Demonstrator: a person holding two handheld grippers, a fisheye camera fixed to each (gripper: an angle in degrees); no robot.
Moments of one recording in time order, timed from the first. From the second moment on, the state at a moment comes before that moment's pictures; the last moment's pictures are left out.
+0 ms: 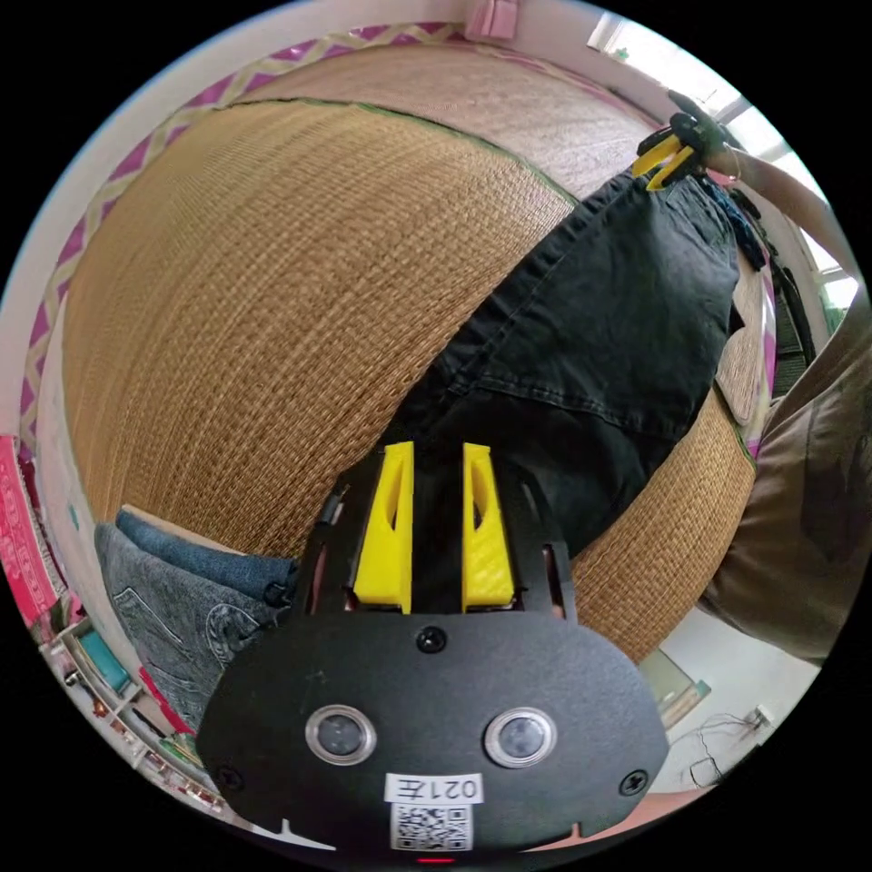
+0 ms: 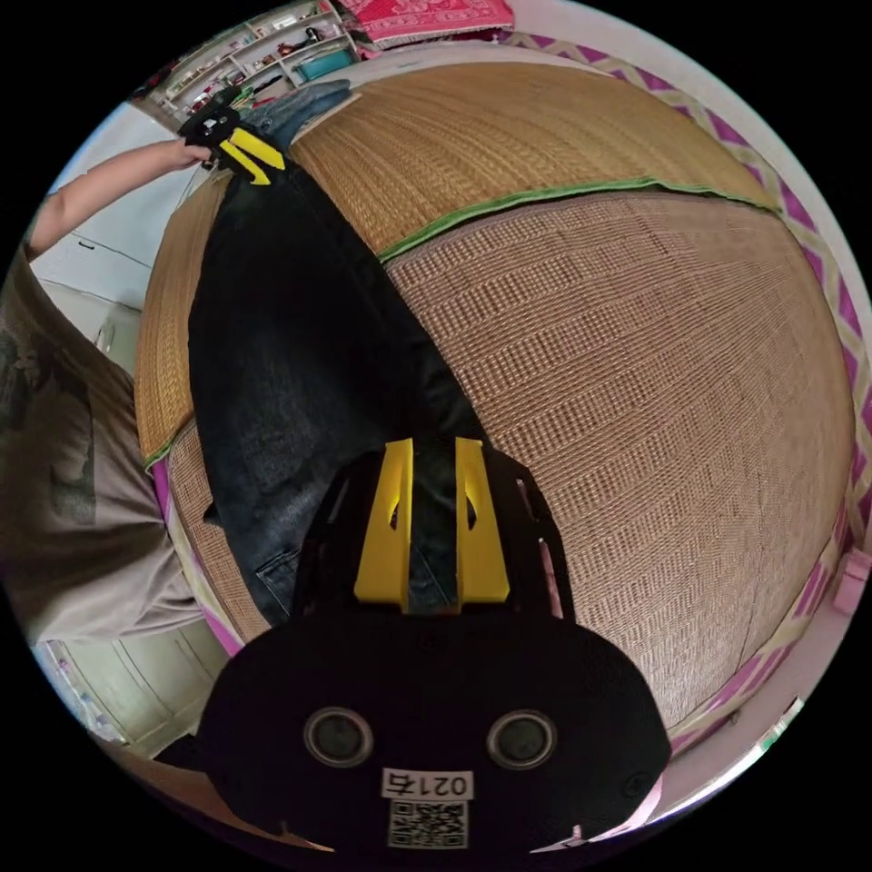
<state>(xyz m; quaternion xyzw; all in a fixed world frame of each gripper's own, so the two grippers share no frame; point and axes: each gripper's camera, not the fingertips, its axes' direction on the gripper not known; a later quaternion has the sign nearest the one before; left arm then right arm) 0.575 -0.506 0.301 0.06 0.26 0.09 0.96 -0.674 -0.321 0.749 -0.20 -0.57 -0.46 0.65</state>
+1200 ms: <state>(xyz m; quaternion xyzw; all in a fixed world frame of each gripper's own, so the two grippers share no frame) 0.546 -0.073 0.469 0.04 0.34 -0.48 0.81 -0.505 -0.347 0.711 -0.25 -0.67 -0.26 0.65</state>
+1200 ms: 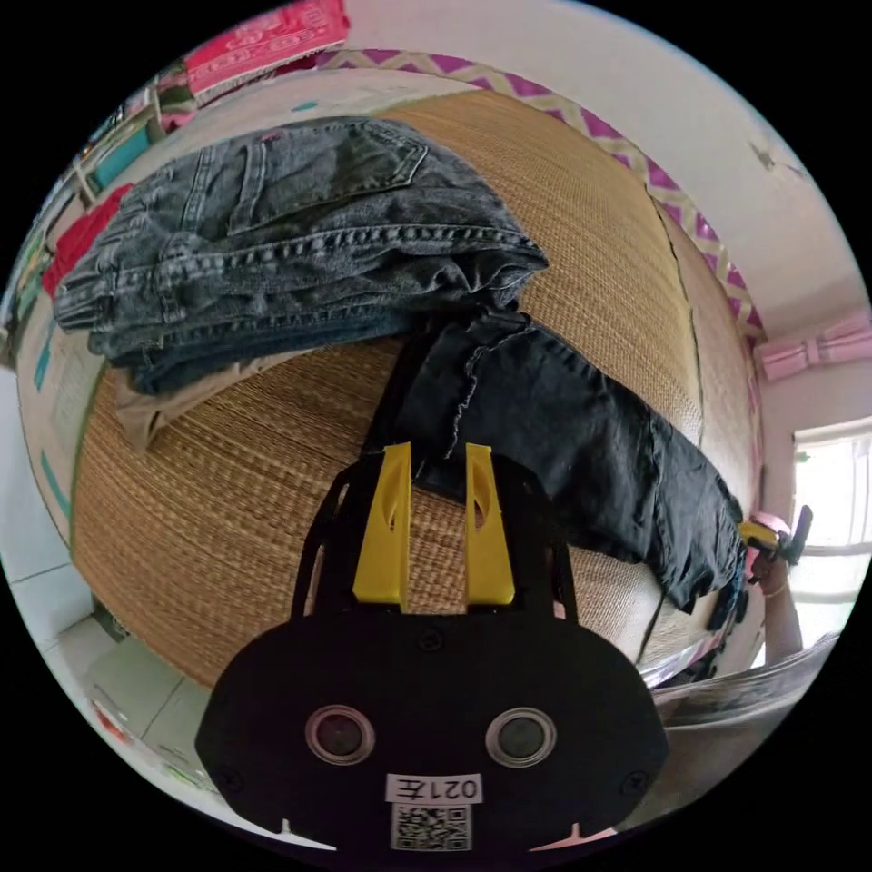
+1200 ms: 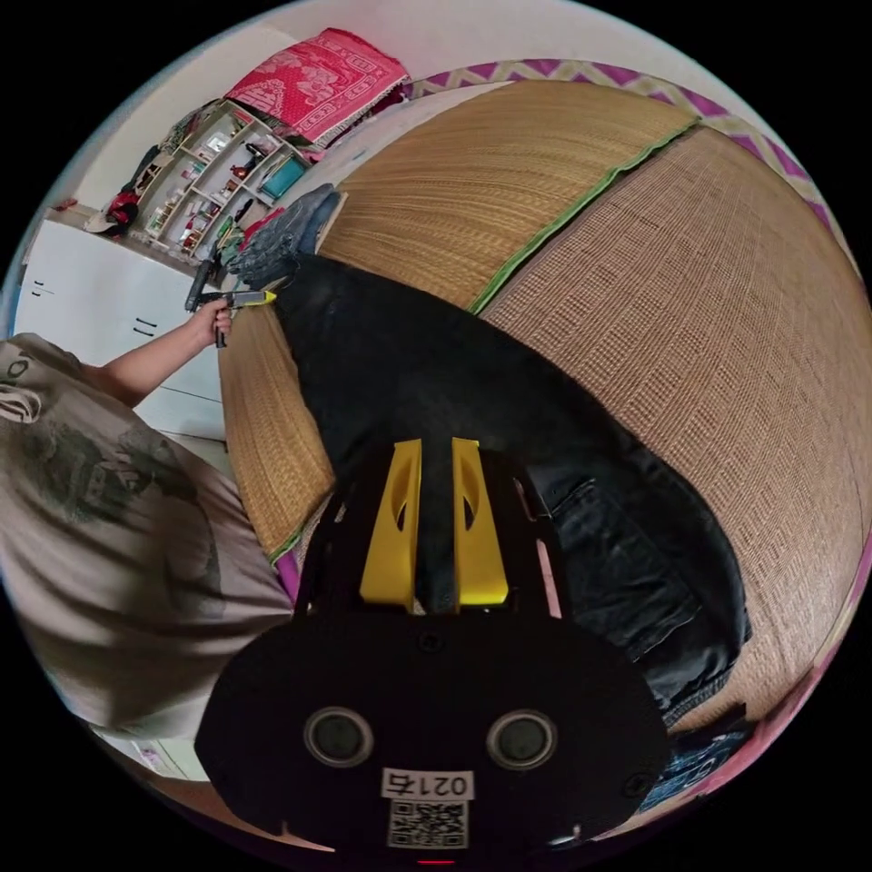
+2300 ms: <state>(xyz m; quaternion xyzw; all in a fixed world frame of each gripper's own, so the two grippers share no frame) 0.612 0.304 0.608 0.15 0.49 -0.62 0.60 -0.415 -0.210 0.693 -0.30 -0.66 -0.20 0.66</state>
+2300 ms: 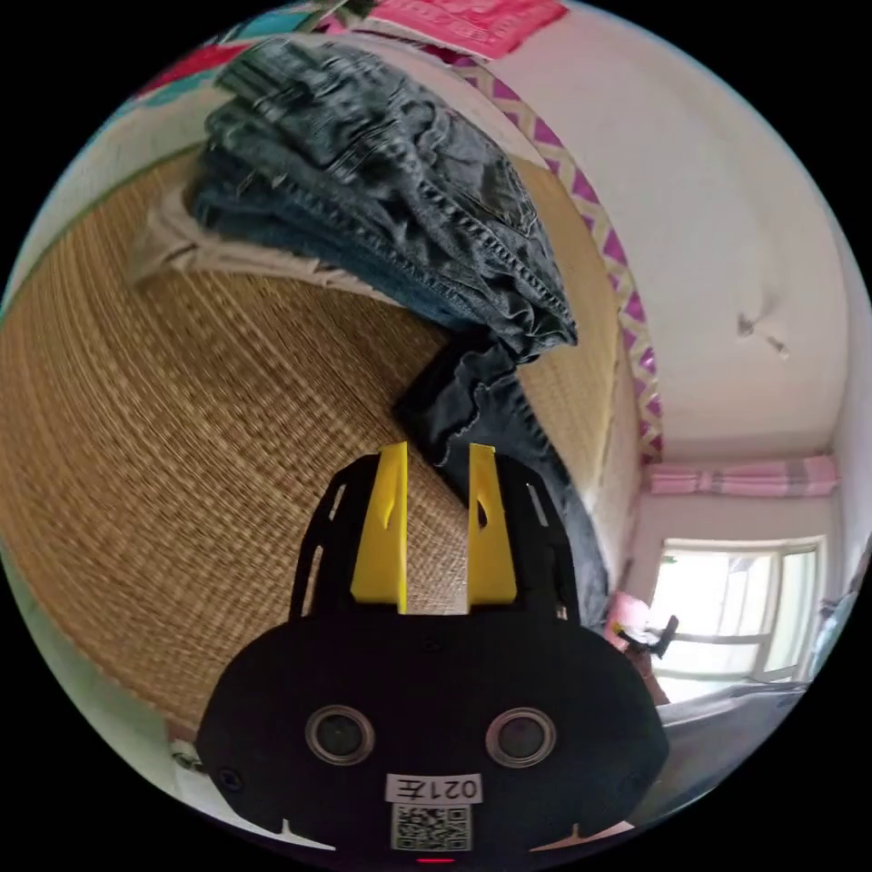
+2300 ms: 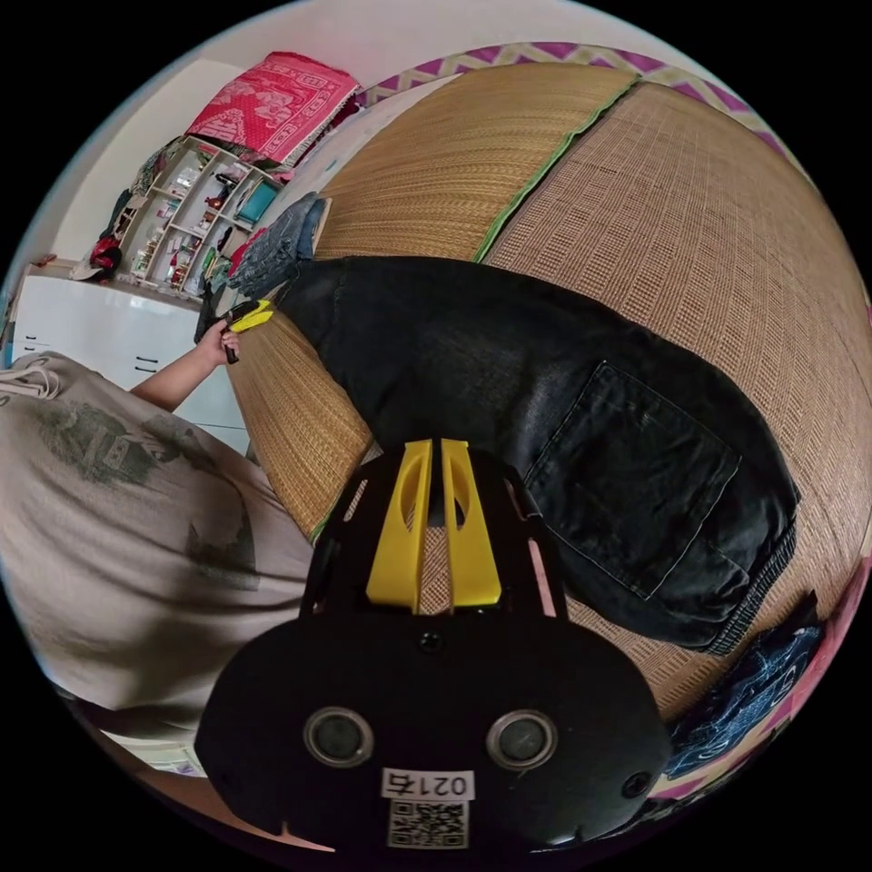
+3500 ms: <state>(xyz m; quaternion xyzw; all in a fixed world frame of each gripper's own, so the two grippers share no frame) 0.673 0.019 0.160 0.39 0.41 -0.27 0.78 -0.354 0.014 0.559 -0.33 -0.63 -0.12 0.69</state>
